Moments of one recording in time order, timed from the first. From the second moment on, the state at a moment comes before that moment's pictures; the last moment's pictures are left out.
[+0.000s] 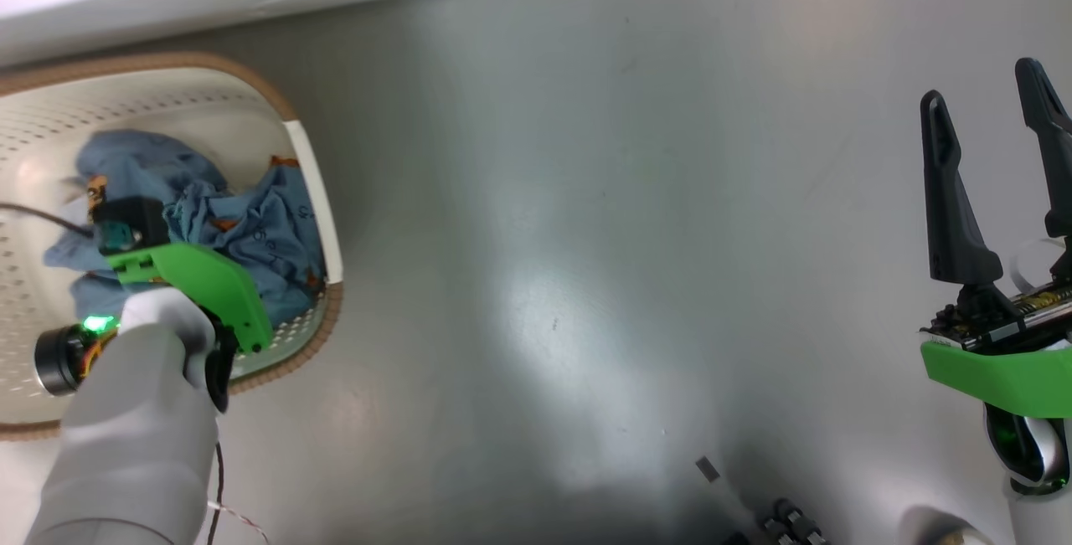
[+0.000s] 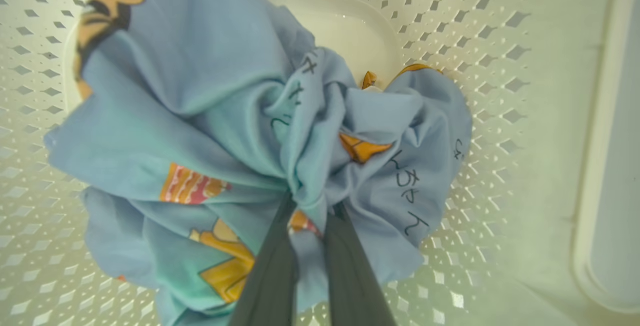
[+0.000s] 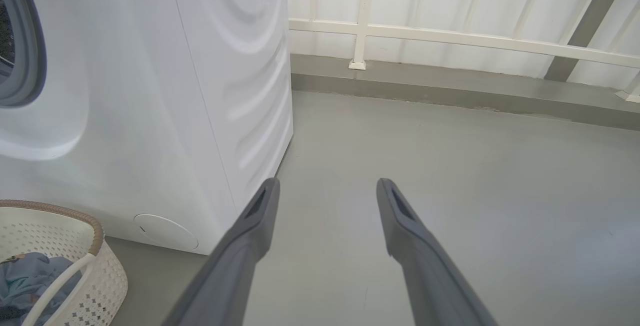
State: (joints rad) left arm -0.94 0.12 -0.20 1.29 -0.36 0.00 0.01; right arm -0.29 -0.25 -0.01 -0.26 0.25 0.13 -0.26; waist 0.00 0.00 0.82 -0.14
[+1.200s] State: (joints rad) left arm -0.27 0.07 -0.05 0.43 -0.23 0.08 -0.25; right arm -0.09 -0.28 0.00 -0.11 0.24 0.13 -0.26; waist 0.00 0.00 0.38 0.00
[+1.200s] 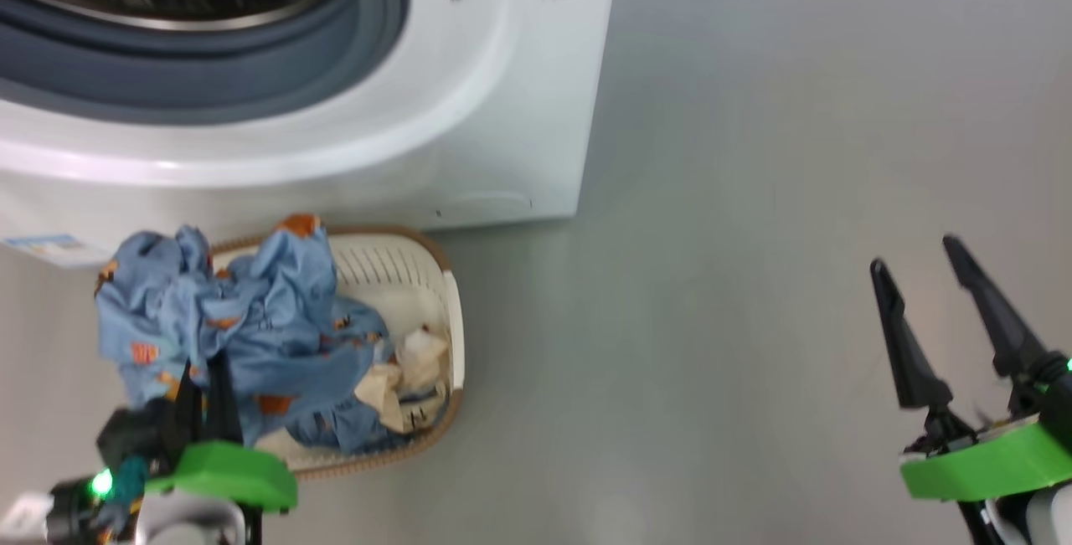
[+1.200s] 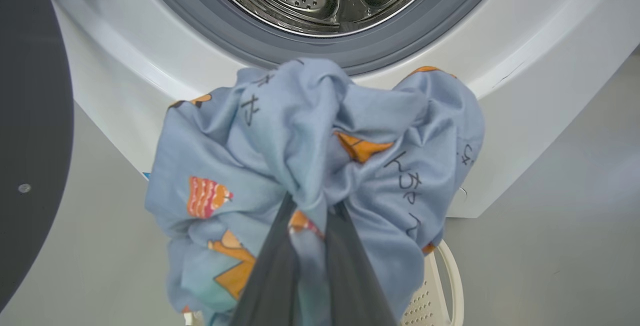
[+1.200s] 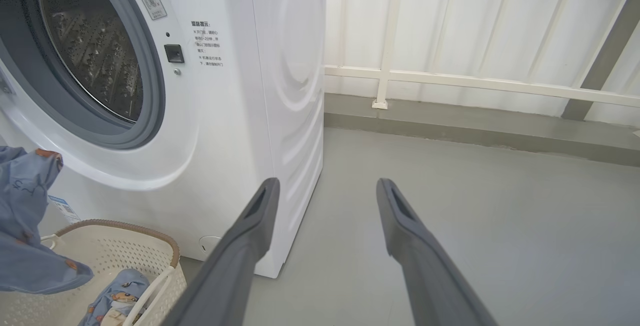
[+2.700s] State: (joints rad) left arm 0.10 0.14 -0.09 0.11 -0.15 0.05 -0.21; right arm 0.10 -0.22 0.06 -0.01 0.23 0.13 -0.26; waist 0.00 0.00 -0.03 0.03
